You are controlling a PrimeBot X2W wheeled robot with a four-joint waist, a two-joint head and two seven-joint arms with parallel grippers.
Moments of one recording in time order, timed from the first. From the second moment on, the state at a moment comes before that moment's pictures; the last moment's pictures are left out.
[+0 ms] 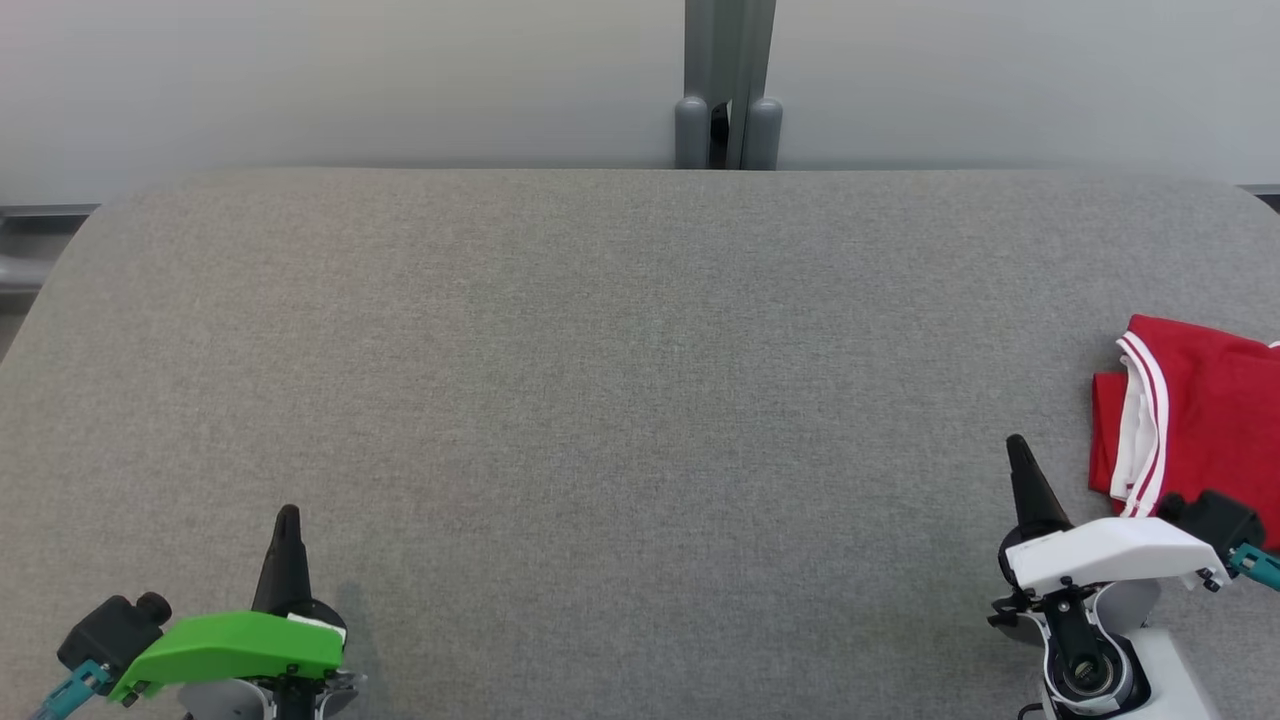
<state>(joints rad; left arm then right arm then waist) -0.07 0.04 0.05 0.32 -0.96 -0.10 -0.06 -0.15 -0.04 -0.05 0.36 0.97 0.13 -0.05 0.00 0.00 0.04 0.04</state>
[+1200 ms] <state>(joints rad) -0.09 0.04 0.09 0.28 -1.33 -0.11 0.04 -0.13 -0.05 -0.08 0.30 1.33 0.13 0.04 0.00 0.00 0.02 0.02</state>
